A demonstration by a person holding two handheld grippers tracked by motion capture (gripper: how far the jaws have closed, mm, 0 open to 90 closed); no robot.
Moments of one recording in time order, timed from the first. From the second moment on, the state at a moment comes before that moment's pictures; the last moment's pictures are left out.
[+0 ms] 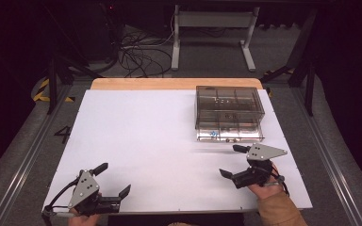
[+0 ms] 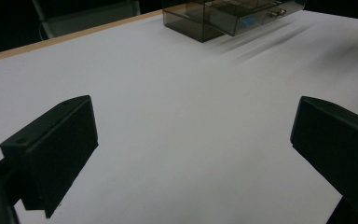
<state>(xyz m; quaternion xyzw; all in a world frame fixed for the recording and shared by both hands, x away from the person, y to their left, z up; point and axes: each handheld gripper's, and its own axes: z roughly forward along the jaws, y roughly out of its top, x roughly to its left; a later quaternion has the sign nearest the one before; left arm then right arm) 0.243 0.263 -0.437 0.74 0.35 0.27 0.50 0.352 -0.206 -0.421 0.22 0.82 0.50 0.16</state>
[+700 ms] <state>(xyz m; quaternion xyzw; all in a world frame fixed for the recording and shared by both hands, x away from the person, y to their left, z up) 0.245 0.264 -0.438 0.75 0.34 0.28 0.50 0.343 -0.207 -0.455 0.22 0.83 0.50 0.12</state>
